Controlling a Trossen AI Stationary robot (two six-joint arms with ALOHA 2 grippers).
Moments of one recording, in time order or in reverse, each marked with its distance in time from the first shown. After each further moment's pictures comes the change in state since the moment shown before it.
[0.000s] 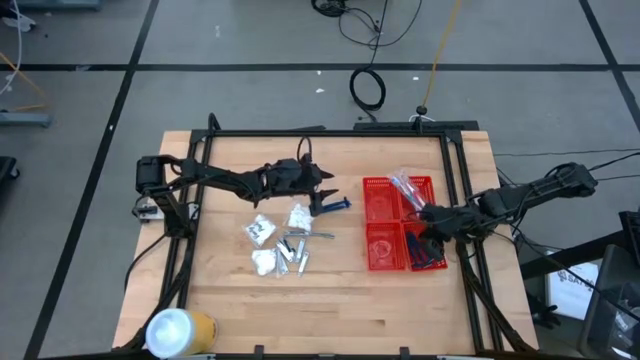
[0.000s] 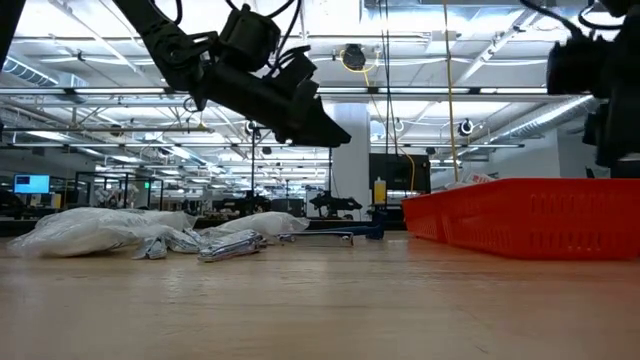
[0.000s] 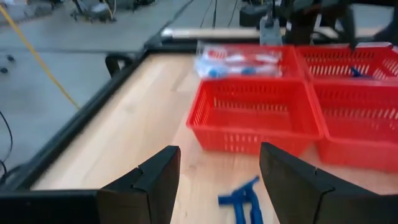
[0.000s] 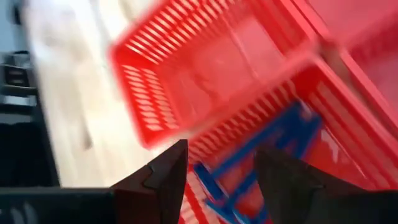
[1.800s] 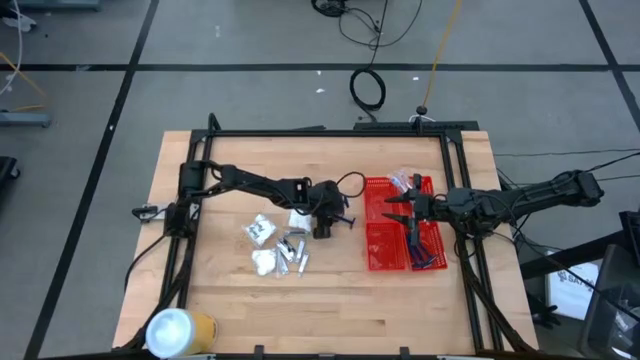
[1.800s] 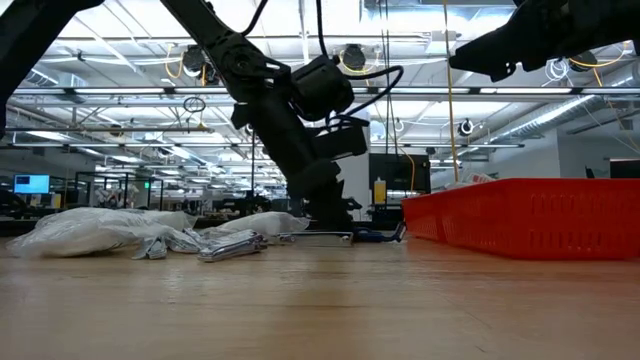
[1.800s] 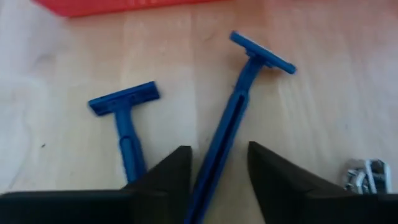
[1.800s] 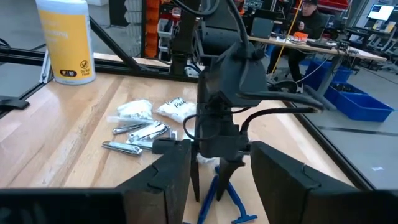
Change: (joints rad) left arm -0.090 0.341 0.365 -0.707 0.113 0.098; right arm -0.147 0.056 -0.098 0.894 0.283 -0.970
